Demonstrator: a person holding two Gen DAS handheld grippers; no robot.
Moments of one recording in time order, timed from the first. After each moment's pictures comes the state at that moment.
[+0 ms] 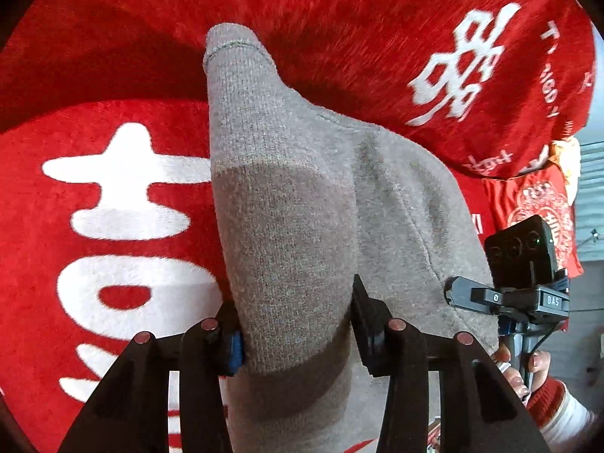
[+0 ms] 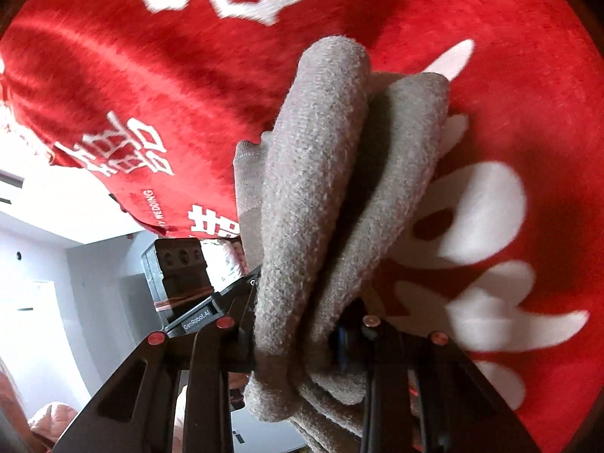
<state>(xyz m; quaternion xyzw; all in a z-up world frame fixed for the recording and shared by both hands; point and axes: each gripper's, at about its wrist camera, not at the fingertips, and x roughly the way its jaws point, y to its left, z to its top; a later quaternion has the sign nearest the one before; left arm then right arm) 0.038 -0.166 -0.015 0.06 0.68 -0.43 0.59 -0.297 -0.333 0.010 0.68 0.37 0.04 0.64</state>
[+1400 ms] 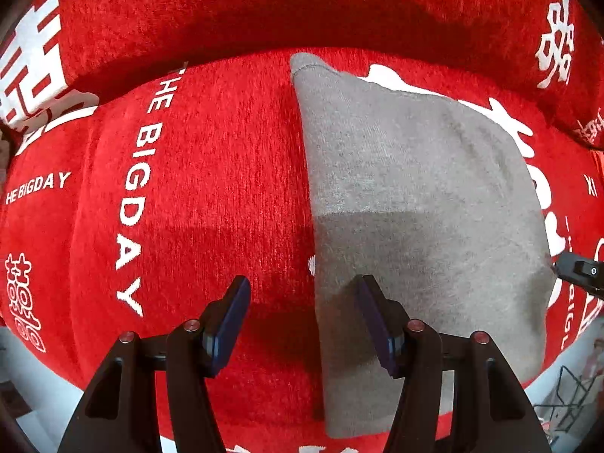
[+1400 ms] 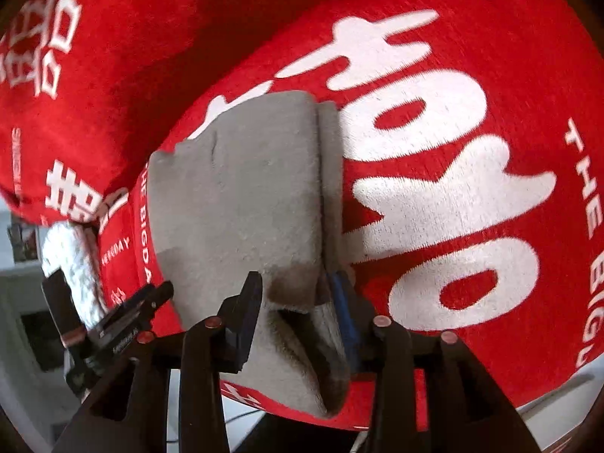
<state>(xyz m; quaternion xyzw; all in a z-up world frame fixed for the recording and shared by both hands) 0.037 0.010 -0.021 0.21 0.63 -0.26 0.70 -0.249 -0.203 0.035 0.51 0.54 -0.18 0.65</state>
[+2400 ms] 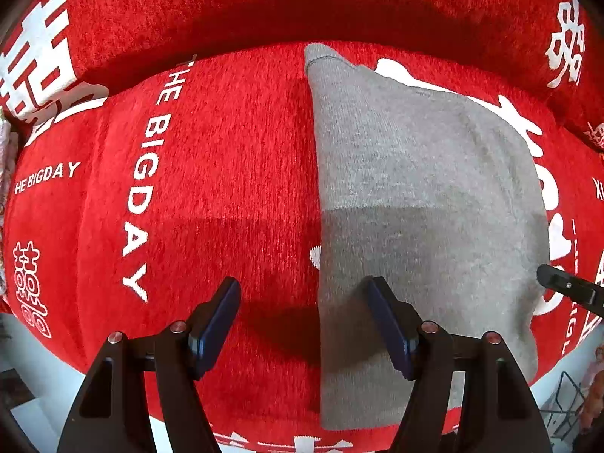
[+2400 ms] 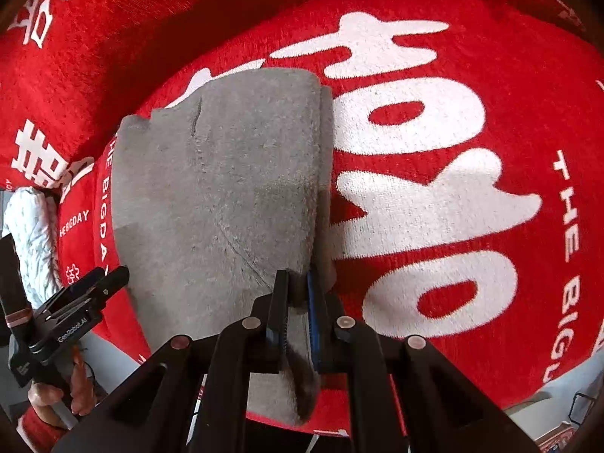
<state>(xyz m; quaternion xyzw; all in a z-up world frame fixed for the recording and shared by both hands) 0.033 0.008 -0.018 0.22 0.64 -0.24 0.69 -0.242 -0.184 0.039 0.40 0.60 -0.20 0.66</state>
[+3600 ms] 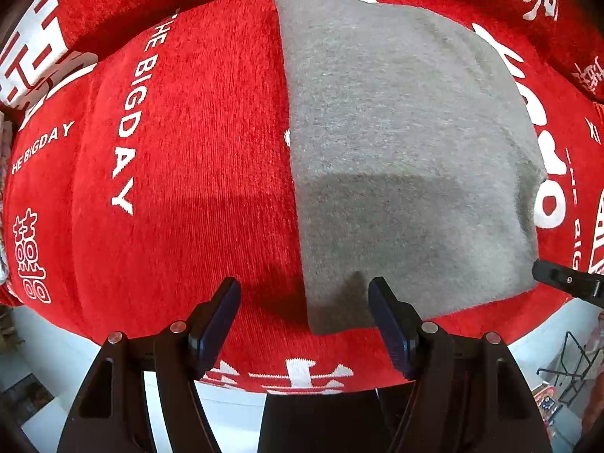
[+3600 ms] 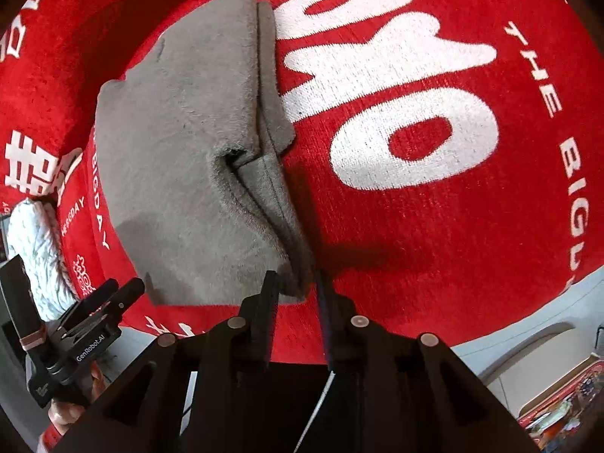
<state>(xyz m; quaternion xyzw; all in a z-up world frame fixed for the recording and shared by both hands) -0.027 0.030 -0.015 0.27 0.68 -0.24 0.63 -0.301 -0.134 0.036 0.47 0.62 -0.22 0.58</state>
